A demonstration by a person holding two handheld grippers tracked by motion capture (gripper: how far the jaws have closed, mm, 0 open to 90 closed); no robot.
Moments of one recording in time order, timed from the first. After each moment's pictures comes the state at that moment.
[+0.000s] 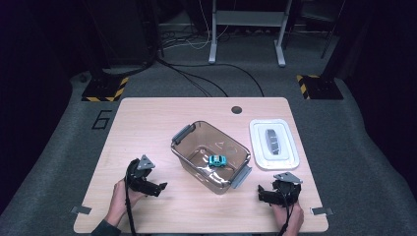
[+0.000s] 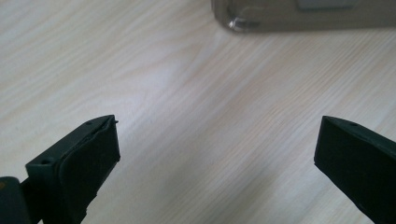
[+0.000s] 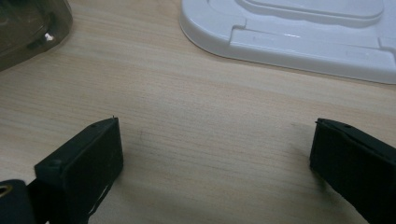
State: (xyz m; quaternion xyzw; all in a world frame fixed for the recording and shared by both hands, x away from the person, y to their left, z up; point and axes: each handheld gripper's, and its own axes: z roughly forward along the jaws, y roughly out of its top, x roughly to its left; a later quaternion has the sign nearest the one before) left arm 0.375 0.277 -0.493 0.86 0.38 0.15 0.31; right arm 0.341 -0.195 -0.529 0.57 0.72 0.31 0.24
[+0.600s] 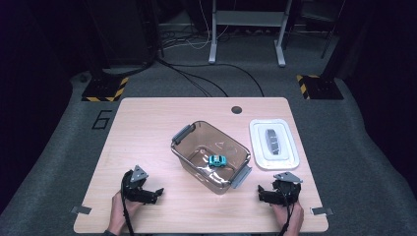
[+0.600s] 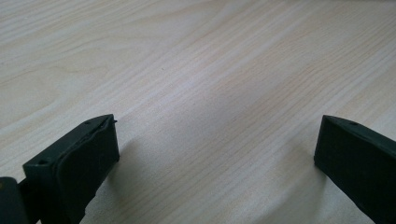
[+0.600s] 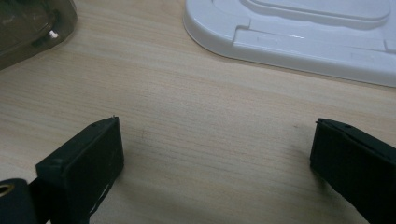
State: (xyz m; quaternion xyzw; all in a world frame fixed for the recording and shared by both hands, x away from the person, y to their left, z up) left arm 0.360 0.294 -0.531 0.82 0.41 0.18 0.35; right arm 0.342 -0.196 -0.529 0.56 0.73 0.31 0.24
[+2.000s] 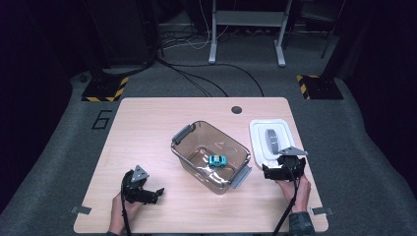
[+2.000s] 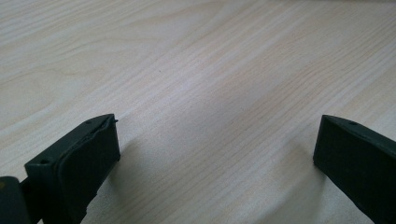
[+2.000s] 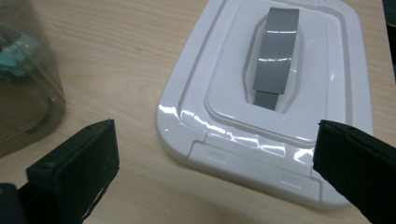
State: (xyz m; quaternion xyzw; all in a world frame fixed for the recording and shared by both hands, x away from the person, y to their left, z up) left arm 0.361 0.293 -0.531 0.82 0.41 0.18 0.35; right arm 0.398 -0.211 -0.475 0.52 0.75 0.32 0.25
